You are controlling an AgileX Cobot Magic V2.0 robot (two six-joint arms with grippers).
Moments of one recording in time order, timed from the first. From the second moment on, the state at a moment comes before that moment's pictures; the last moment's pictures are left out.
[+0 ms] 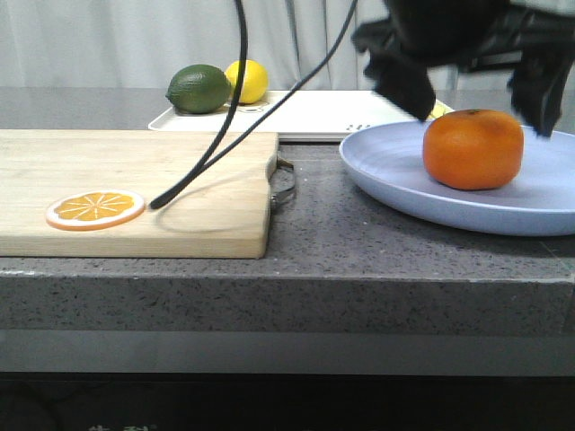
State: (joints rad) left arm -0.91 2.10 -2.04 -0.09 0.82 0.01; right arm 0.06 0.61 -0.65 0.07 0.35 -0.04
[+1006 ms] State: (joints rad) left arm -0.91 2.07 -2.23 -0.08 1.26 0.01; right arm 0.06 0.61 -0.65 0.07 0.35 -0.04
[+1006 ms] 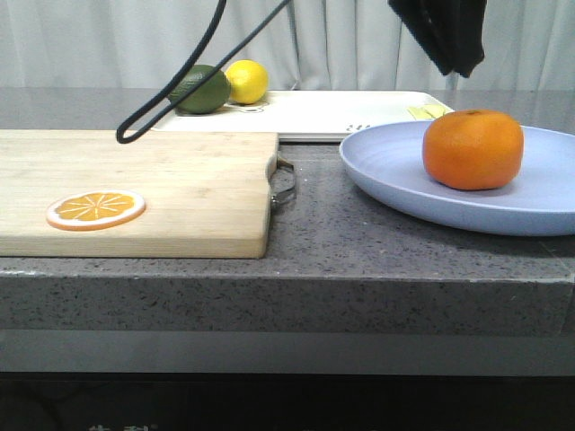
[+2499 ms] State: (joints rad) left arm -0.18 0.36 -0.54 -0.05 0.67 -0.01; right arm 0.06 0.61 -0.65 0.07 0.39 -0.04
